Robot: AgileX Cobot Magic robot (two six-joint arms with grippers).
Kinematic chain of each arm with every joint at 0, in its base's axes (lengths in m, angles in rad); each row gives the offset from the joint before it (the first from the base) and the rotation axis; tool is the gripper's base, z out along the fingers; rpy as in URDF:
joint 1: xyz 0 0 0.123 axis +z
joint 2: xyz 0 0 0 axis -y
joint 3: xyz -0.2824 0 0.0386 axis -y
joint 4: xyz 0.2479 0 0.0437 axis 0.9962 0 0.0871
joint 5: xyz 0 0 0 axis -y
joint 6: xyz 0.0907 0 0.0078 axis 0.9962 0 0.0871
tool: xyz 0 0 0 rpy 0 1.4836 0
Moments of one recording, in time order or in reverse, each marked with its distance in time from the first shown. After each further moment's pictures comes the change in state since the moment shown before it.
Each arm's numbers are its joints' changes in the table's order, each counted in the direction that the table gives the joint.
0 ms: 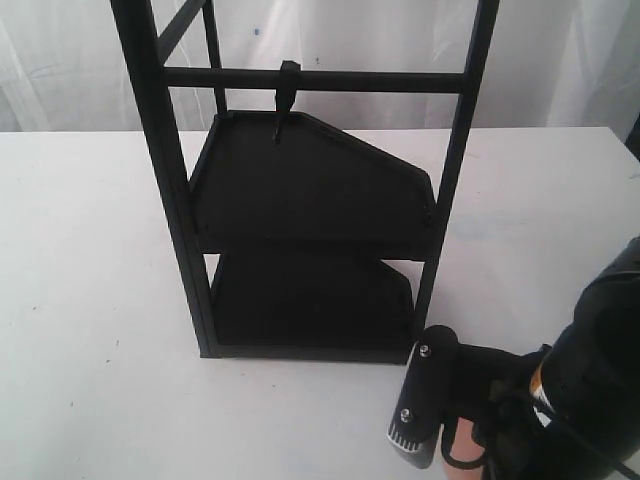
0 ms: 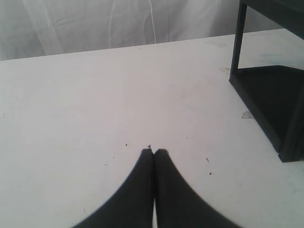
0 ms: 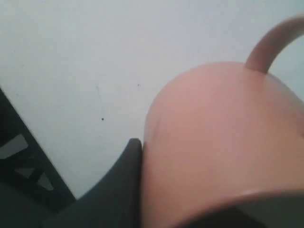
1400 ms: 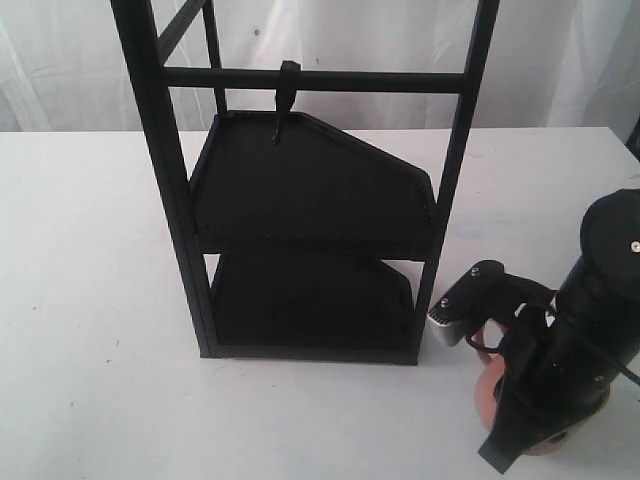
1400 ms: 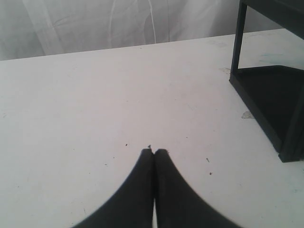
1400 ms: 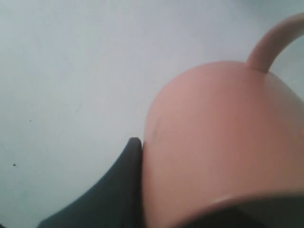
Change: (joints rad) left arm 0.000 0.000 0.000 0.000 0.000 0.000; right arm -0.354 -0.188 0.056 0.081 0.101 -0.071
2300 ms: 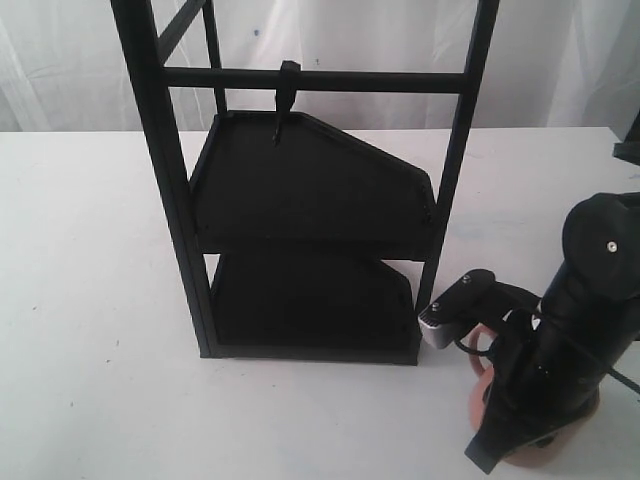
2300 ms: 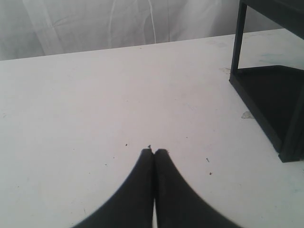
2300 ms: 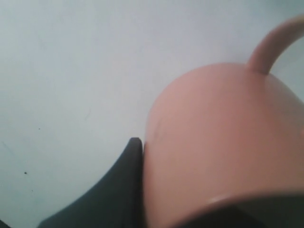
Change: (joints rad) left arm 0.000 0.000 0.000 0.000 0.000 0.000; right arm 0.000 -0.060 0.009 0.041 -0.002 -0.002
